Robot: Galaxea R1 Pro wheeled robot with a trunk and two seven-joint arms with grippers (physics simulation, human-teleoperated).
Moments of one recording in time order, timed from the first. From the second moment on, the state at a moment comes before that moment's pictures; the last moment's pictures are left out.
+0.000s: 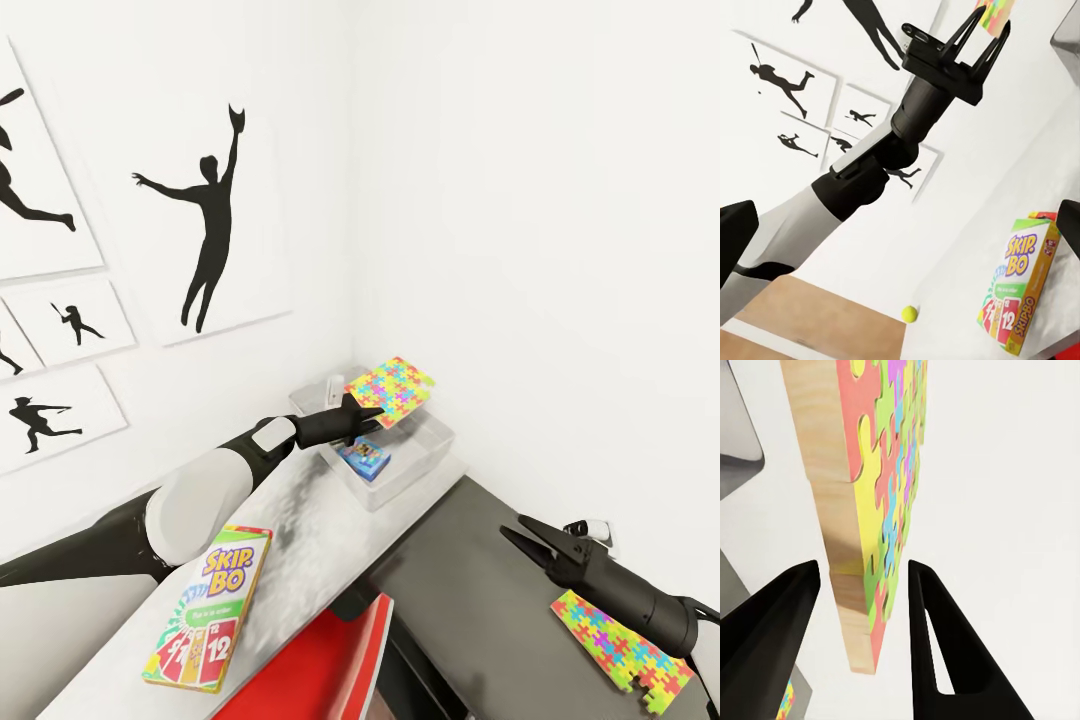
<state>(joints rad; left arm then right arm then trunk) -1.29 -0.17 0.47 -0.02 0.38 0.70 -0.63 -0.11 -0.22 -0.34 -1.58 -0.91 1.04 0.96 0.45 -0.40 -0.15</state>
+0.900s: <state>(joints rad) -1.29 -0.17 0.47 -0.06 0.39 0.62 -0.56 -0.11 -0.22 -0.34 -1.58 -0.90 1.04 0.97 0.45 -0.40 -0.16</state>
